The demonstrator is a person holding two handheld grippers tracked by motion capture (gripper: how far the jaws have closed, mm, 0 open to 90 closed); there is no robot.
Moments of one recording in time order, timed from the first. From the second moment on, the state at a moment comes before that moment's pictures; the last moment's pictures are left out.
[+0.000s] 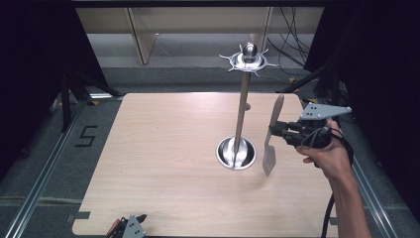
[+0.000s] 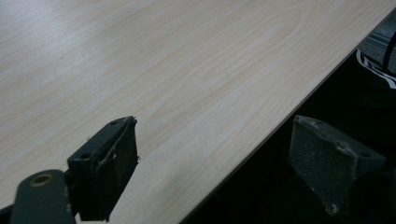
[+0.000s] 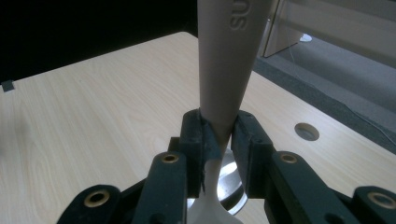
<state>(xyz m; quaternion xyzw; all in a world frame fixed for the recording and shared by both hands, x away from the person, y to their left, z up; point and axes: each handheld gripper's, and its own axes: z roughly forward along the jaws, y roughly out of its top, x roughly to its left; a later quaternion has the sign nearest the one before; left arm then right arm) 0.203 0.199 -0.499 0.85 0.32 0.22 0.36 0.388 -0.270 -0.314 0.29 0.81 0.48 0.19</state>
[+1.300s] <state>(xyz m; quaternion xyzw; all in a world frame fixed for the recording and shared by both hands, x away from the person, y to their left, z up) 0.202 0.197 -0.500 0.84 0.34 0.21 0.37 0.428 -0.271 -0.259 0.29 0.80 0.48 0.20</state>
